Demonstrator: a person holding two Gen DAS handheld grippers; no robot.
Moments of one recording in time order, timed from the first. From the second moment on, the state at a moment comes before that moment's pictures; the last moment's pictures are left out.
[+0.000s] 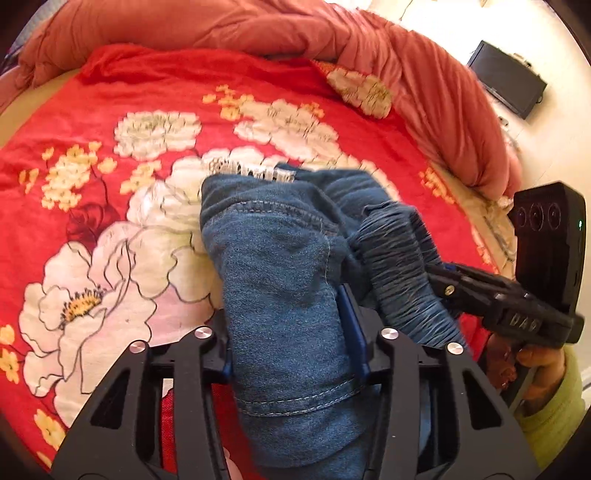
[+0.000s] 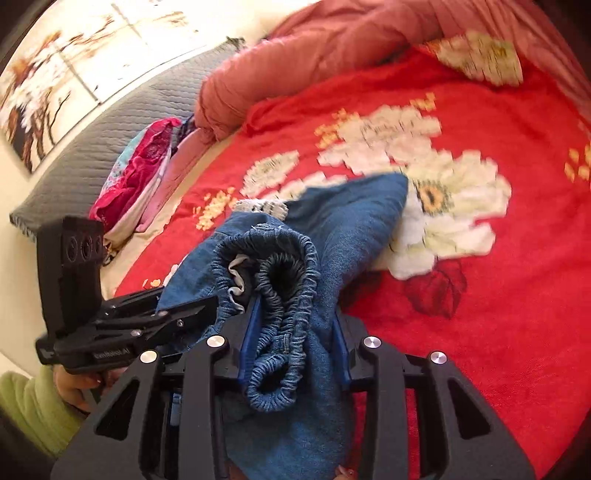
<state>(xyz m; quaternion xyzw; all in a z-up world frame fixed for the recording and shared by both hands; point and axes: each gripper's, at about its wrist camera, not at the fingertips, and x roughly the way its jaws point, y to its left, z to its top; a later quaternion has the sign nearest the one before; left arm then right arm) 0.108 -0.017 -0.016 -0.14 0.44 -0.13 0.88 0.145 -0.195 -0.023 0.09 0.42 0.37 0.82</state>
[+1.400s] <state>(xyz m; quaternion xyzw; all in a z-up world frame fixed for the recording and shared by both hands) 0.251 0.014 0.013 -0.06 0.40 -0.06 0.91 0.293 -0.131 -0.003 0.02 0.40 0.33 0.86</state>
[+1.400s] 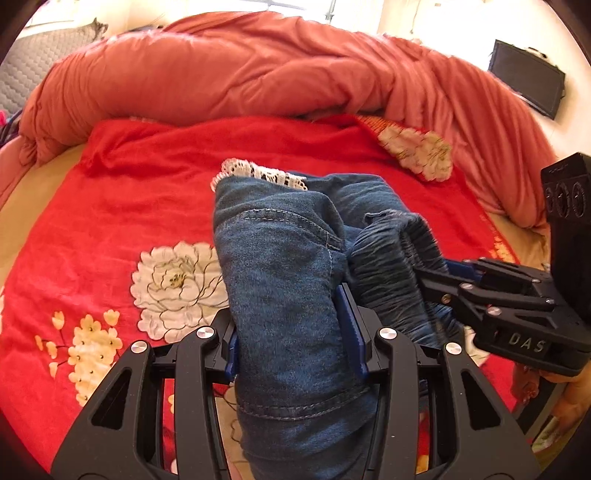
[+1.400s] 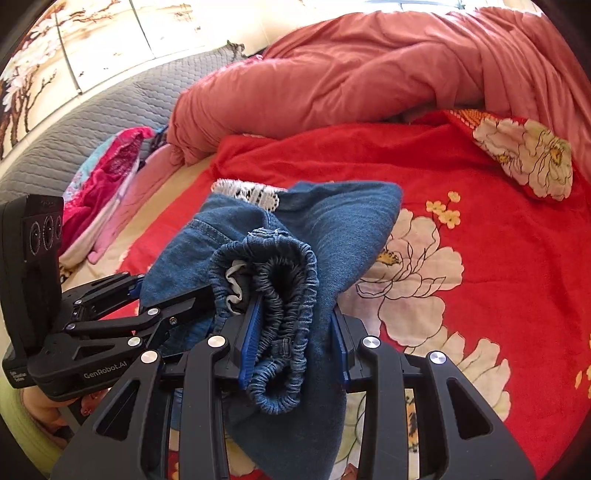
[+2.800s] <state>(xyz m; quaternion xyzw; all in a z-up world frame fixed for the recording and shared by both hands) 0.222 0.029 0.013 -0.06 0.40 -0.04 0.91 0.289 -0.166 -0.010 0.07 0.41 0.23 0.88</state>
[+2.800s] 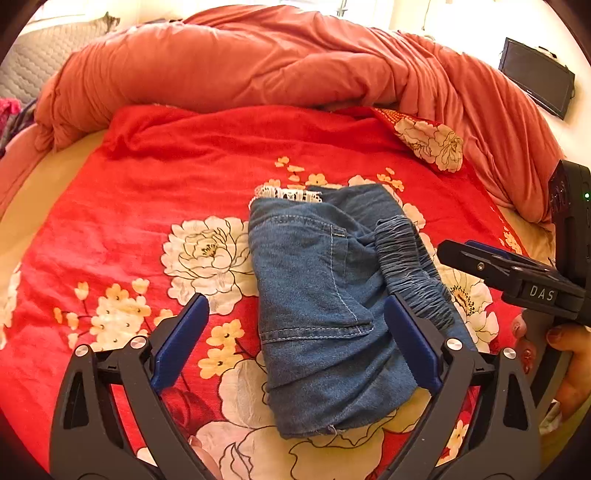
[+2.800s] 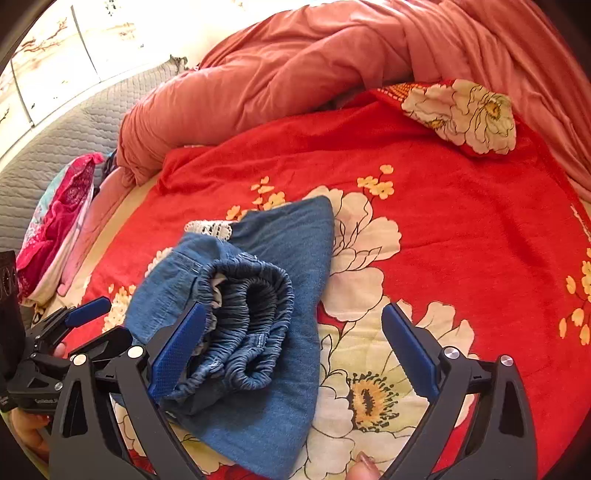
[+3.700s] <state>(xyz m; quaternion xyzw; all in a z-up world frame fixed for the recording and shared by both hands) 0.117 0.014 0.059 -0.05 0.31 -0.01 0.95 0.172 -0.178 0.055 0.00 0.24 0.23 0.94</state>
